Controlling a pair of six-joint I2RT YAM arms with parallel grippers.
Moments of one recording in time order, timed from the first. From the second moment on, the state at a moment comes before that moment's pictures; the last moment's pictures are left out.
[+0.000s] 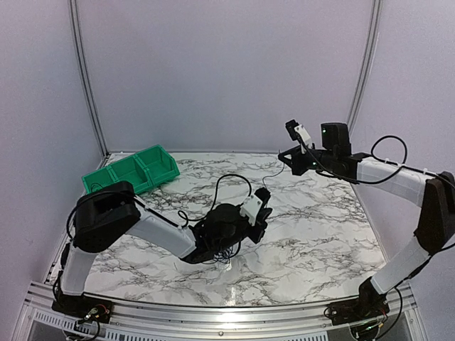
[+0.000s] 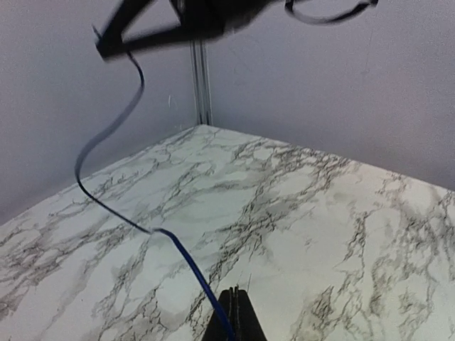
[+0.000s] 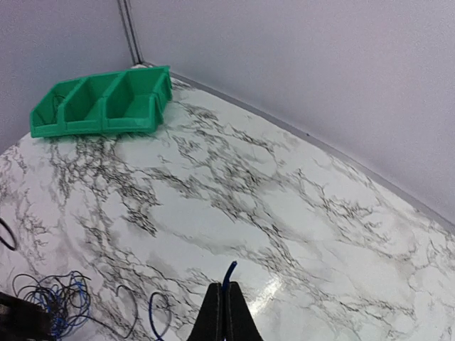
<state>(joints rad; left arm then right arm) -1.16 2.24 1.25 0.87 -0.27 0.02 0.36 1.50 1.11 -0.03 -0.42 -0.11</state>
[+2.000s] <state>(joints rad) -0.10 1.32 0.89 -0.12 -0.05 -0.33 0.33 1.62 1.13 -0.14 -0.65 -0.18</state>
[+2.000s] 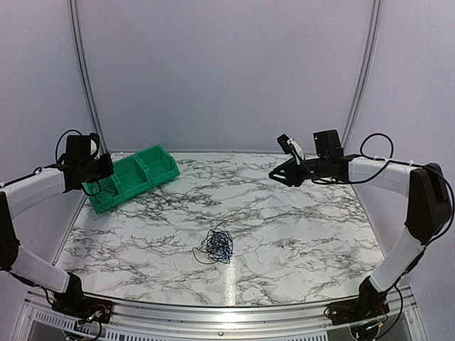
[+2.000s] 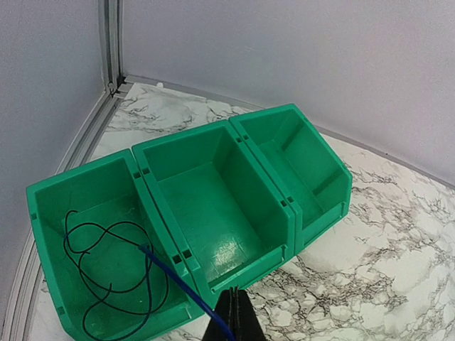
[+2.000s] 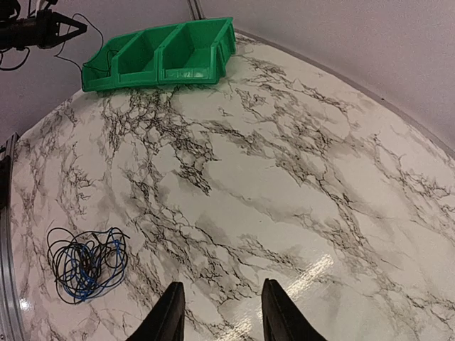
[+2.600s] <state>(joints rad) 0.03 1.57 1.10 -0.07 0.06 -0.31 0.33 1.62 1.13 -0.14 -0.67 -0.19</state>
